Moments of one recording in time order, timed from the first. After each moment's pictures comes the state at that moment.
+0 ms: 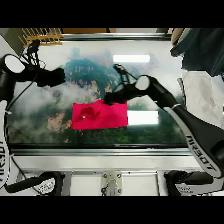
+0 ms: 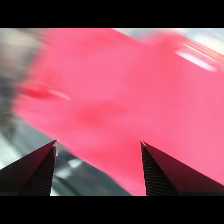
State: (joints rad) left arm -0.01 -1.34 1.43 1.21 -1.17 -1.61; right arm 0.41 -1.54 1.37 -0.95 1.00 1.46
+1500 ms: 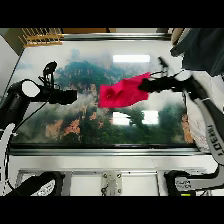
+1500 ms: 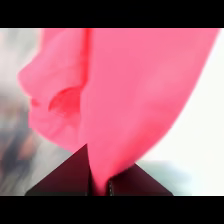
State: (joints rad) left arm -0.12 -1.17 1.13 1.20 -1.07 -1.59; right arm -0.05 -1.53 1.37 -0.80 0.99 1.29
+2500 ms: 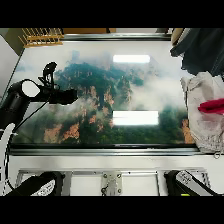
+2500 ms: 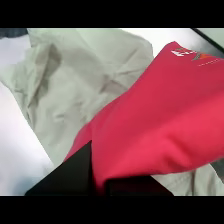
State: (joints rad) left arm -0.12 -1.17 1.13 1.20 -1.07 -1.61; right arm -0.88 -1.14 1.31 -1.23 1.03 1.47
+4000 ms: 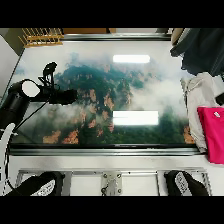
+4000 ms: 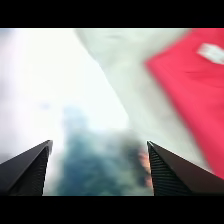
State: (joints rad) left arm -0.12 -1.17 1.13 1.20 -1.08 -1.61; right arm -0.52 -0.85 1.08 -1.28 1.11 1.57
